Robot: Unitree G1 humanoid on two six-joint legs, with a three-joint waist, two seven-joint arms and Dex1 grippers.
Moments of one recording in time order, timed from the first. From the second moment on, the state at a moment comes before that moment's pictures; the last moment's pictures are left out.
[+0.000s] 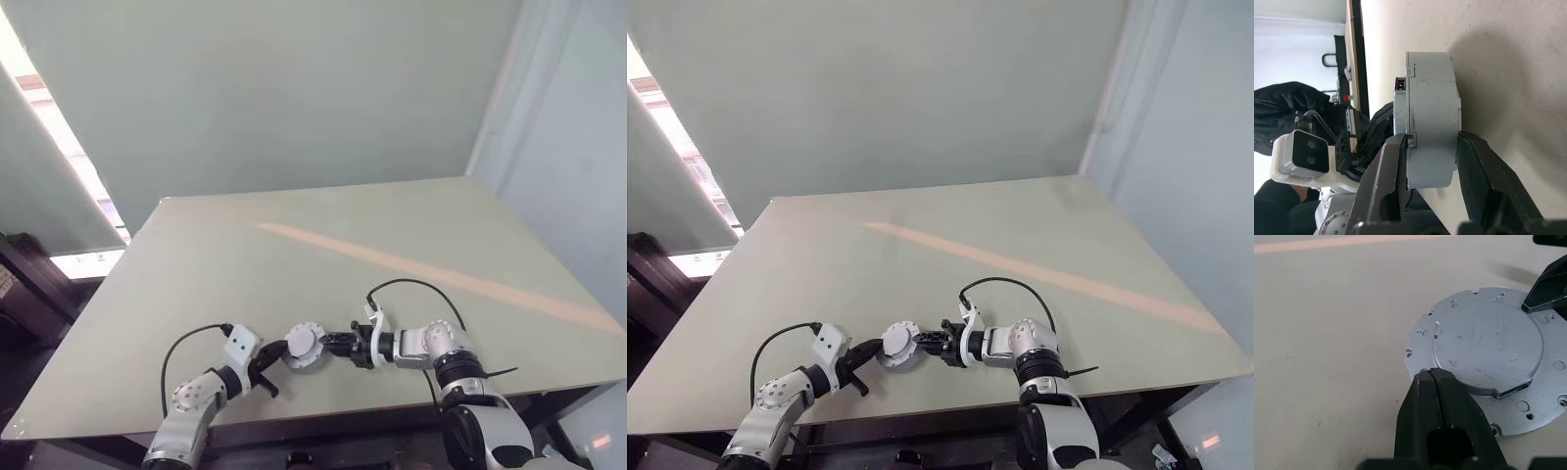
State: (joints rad) left arm 0.01 0.35 -0.04 0.28 -0.17 -0.01 -0.72; right arm -0.62 0.06 -0.26 0.73 0.51 1.23 0.55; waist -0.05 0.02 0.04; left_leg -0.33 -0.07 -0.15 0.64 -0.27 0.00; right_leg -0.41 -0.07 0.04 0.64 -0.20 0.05
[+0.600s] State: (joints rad) left arm -0.01 0.36 -0.01 0.18 -0.20 0.25 -0.69; right arm -0.62 0.06 -0.25 0.73 0.51 1.23 0.55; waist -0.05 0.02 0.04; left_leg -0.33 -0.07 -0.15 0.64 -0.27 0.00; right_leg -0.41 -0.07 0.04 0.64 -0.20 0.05
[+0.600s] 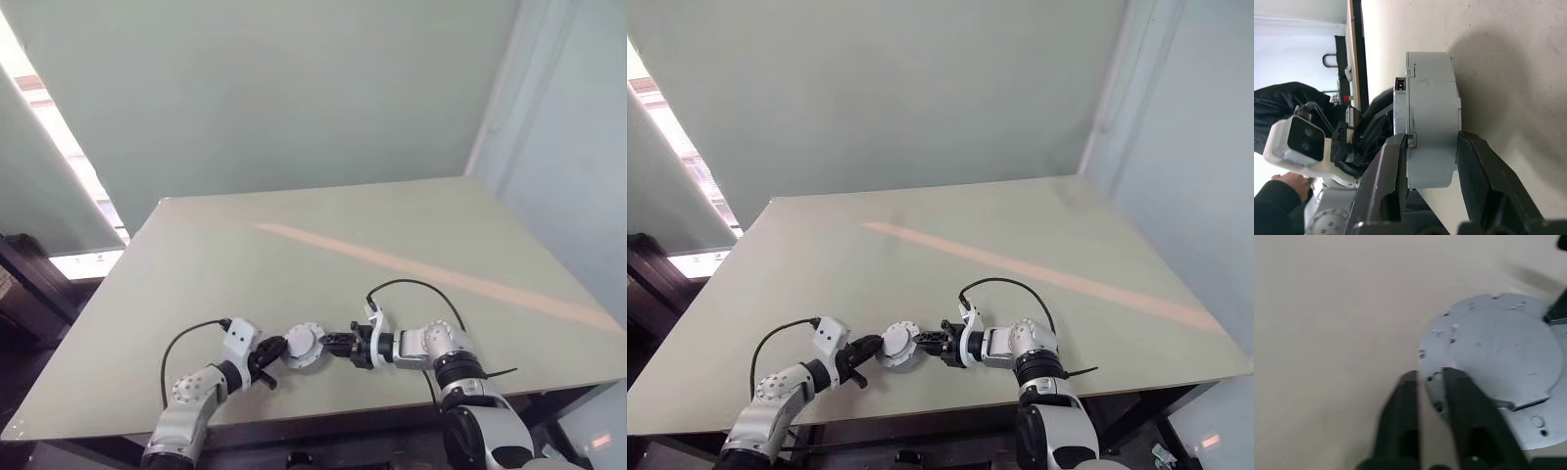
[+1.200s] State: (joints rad) left arm 0.02 0.30 0.29 0.04 -0.51 0.70 -0.56; right arm -0.62 0.07 -0.25 0.74 0.52 1.22 0.56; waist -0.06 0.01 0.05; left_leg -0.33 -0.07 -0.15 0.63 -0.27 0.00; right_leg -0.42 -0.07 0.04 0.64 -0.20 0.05
